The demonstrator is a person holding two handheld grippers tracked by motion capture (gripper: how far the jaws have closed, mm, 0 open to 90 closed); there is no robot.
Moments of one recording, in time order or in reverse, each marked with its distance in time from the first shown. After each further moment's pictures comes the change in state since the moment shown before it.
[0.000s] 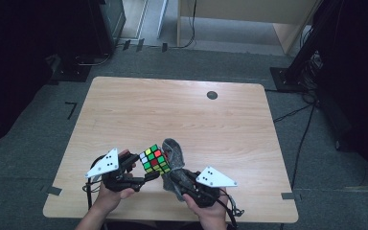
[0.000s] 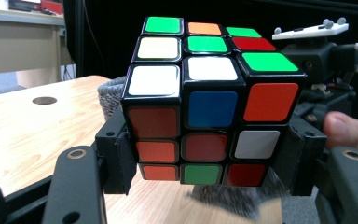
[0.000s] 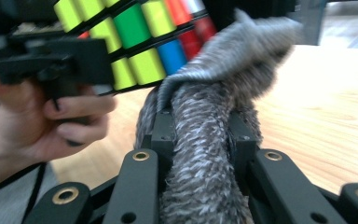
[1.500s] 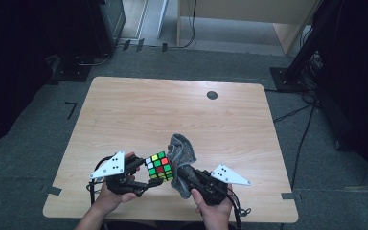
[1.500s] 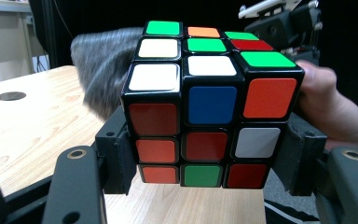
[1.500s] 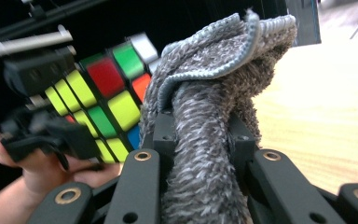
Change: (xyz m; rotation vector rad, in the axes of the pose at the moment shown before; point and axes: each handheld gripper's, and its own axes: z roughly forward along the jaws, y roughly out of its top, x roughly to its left) left arm -0.003 -0.002 0.006 0.086 -0.074 0.041; right arm -0.014 0.006 -0.020 -0.146 0.005 0.225
